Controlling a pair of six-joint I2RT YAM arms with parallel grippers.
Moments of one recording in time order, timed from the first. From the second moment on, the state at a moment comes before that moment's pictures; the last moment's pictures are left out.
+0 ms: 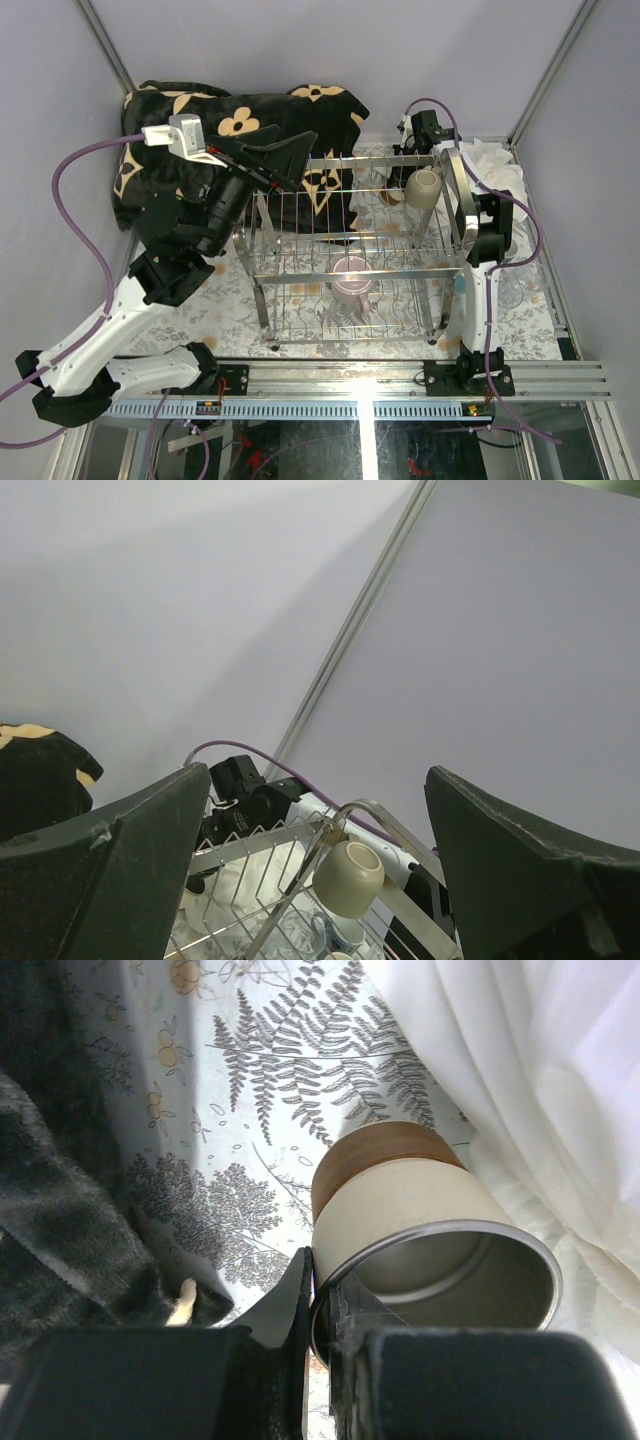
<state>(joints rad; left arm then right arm) -0.87 1.03 1.36 0.14 -0.30 -0.40 0.17 2.33 2.11 -0.86 -0.32 0.20</state>
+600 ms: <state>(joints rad) -0.86 1.04 1.36 0.13 -0.30 -0.41 0.17 2.33 2.11 -0.88 -0.31 0.20</state>
